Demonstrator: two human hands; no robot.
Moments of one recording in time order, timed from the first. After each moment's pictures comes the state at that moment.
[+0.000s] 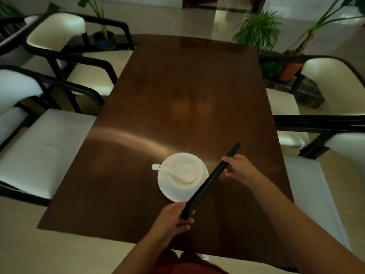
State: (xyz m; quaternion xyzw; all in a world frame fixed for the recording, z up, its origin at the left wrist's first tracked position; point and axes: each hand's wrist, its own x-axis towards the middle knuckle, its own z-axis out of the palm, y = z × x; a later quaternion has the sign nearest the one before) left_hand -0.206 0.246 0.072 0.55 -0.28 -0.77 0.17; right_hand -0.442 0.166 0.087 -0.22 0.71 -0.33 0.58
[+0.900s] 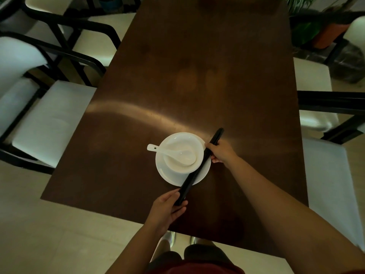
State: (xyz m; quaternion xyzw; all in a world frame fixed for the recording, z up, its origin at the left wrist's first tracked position) left_hand -0.214 0.260 0.017 0.61 -0.11 -0.74 0.27; right_hand -0.419 0.131 0.005 -0.31 0.74 -0.22 0.56
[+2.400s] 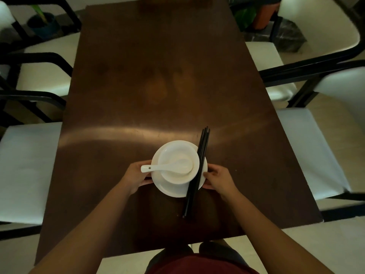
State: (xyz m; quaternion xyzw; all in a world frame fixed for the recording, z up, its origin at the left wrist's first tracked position) left_hand -0.164 0.096 0.023 0.61 -0.42 -0.67 0.10; right_hand -0.382 0.220 -0.014 -0.17 0.73 -0.37 0.55
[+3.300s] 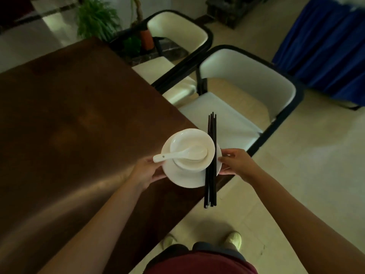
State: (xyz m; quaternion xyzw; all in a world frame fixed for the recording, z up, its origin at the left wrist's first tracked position) left_hand -0.360 0.198 0.075 0.45 -0.52 -0.72 -0.02; right_hand -0.504 0.423 0.090 -0.03 0.76 -0.51 0.40
